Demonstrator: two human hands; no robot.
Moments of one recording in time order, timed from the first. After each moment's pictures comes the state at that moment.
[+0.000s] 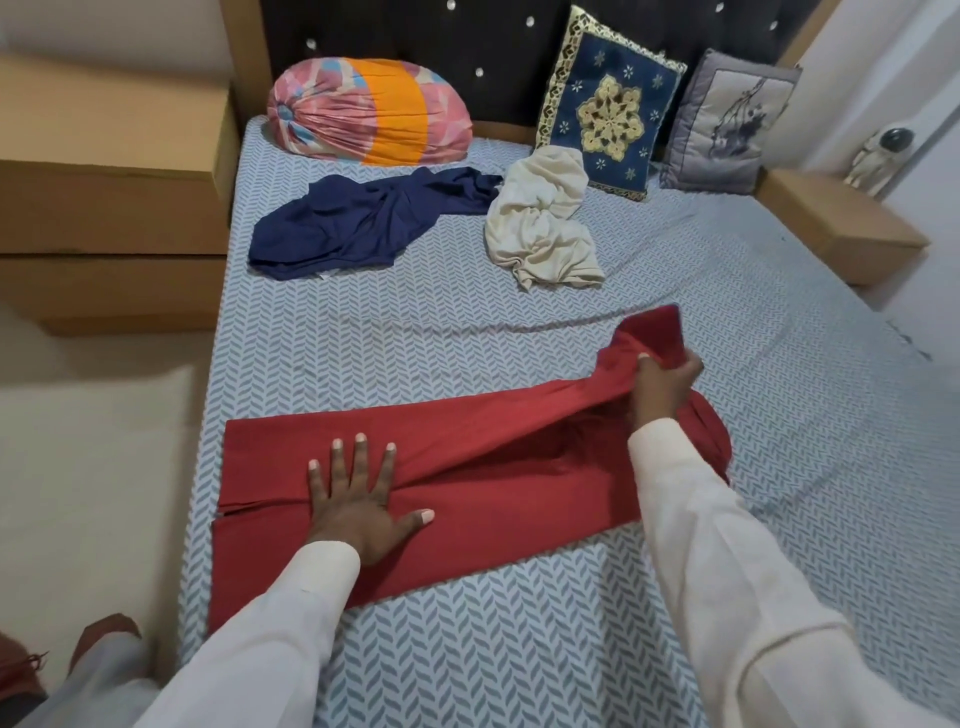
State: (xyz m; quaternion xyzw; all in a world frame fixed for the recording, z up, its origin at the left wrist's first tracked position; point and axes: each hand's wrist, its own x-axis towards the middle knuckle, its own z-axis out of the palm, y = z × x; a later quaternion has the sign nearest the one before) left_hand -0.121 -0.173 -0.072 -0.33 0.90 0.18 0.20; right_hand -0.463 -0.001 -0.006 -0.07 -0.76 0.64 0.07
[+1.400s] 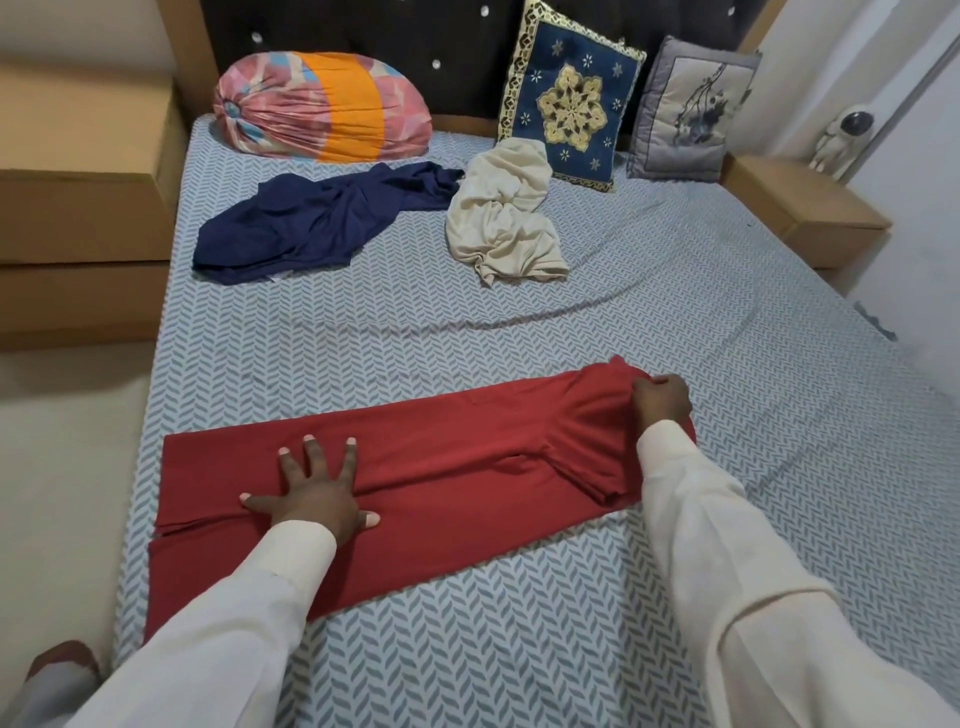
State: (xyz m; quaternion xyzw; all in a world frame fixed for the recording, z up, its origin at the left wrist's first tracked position) left_hand -0.161 -0.168 -0.043 -0.41 0.85 0.16 0.29; right_hand -0.501 0.074 -0.018 -0.11 -0.91 0.39 -0.01
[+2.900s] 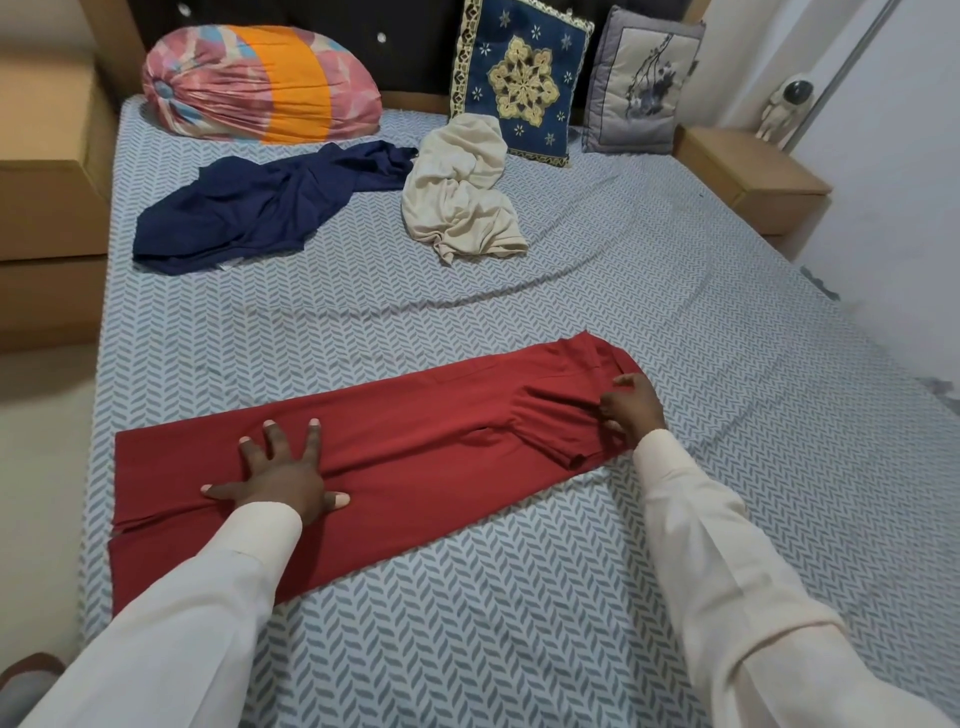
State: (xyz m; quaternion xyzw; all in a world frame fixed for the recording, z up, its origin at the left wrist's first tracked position) left_hand -0.161 -0.170 -0.041 -0.41 0.86 0.17 0.27; right_hand -0.476 0.127 -0.035 -0.10 -0.86 0.48 -0.15
